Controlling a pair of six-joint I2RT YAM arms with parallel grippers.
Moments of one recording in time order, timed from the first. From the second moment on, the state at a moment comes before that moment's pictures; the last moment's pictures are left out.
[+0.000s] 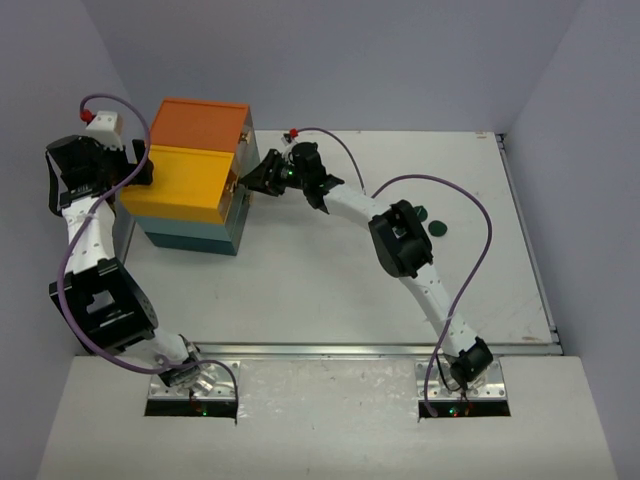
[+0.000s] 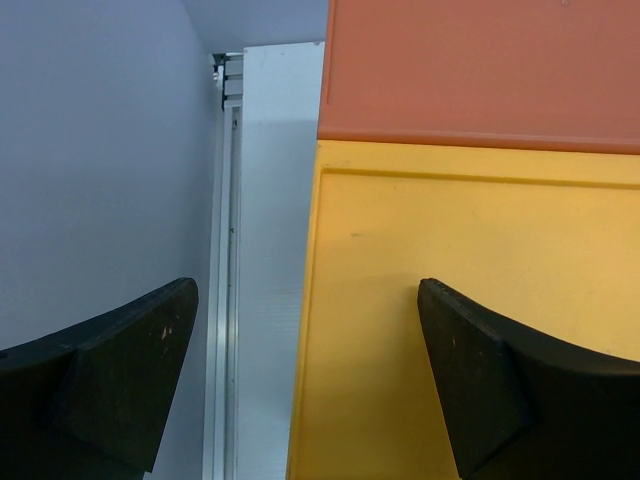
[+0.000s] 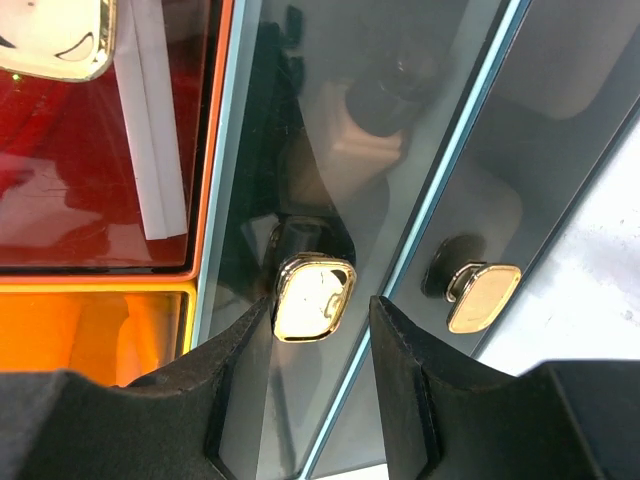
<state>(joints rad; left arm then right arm) 0.53 1.50 1.26 -0.21 0.47 0.28 0.64 2.62 2.10 0.28 -0.47 1.06</state>
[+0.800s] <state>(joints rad) 0.53 1.41 1.16 -0.21 0.52 0.27 0.66 2.57 1.74 0.53 -0.40 1.27</state>
